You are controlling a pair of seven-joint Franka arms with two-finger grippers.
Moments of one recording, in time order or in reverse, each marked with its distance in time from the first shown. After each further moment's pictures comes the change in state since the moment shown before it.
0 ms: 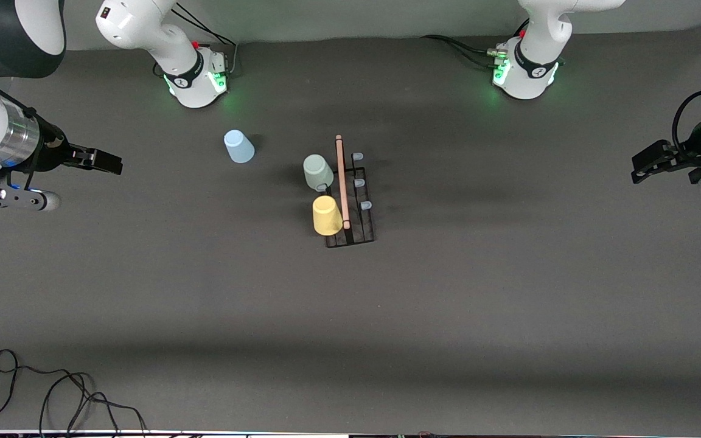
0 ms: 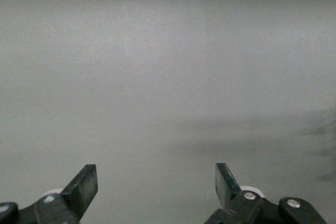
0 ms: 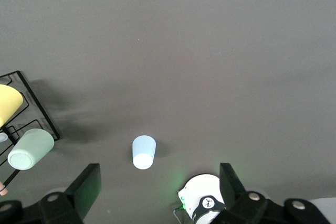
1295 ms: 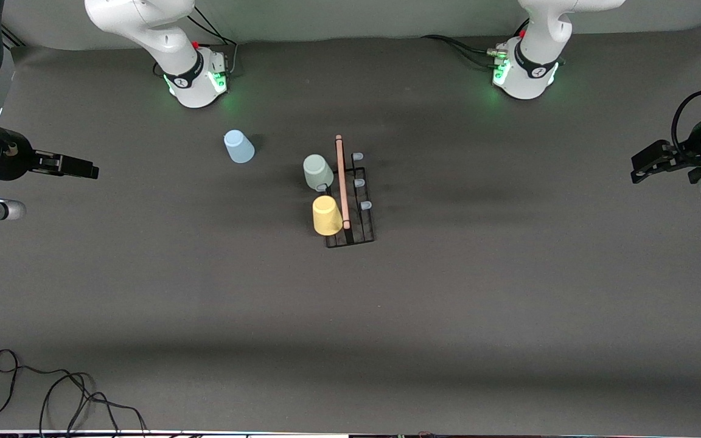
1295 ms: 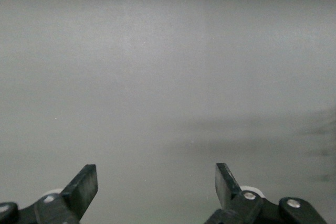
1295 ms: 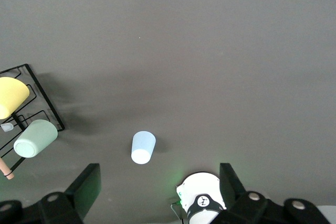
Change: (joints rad) left arm 0.000 -0.001 -0.001 -0.003 0.000 0.000 -0.004; right arm -0.942 -0.077 0.971 0.057 -0.097 -0.026 0.000
